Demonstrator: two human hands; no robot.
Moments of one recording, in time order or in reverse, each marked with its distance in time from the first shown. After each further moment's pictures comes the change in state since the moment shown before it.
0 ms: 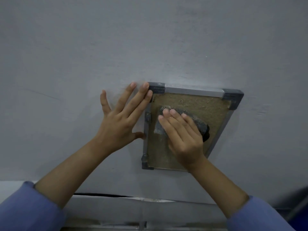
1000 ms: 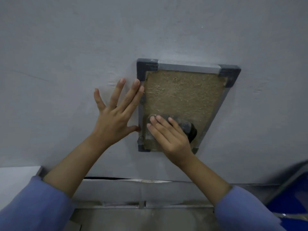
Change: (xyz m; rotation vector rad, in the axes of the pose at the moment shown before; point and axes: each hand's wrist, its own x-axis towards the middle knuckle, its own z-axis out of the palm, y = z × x) left_hand -0.031 0.016 0.026 0.013 -0.060 -0.038; right_hand -0.058 -0.024 -0.006 0.110 -0.238 -0.015
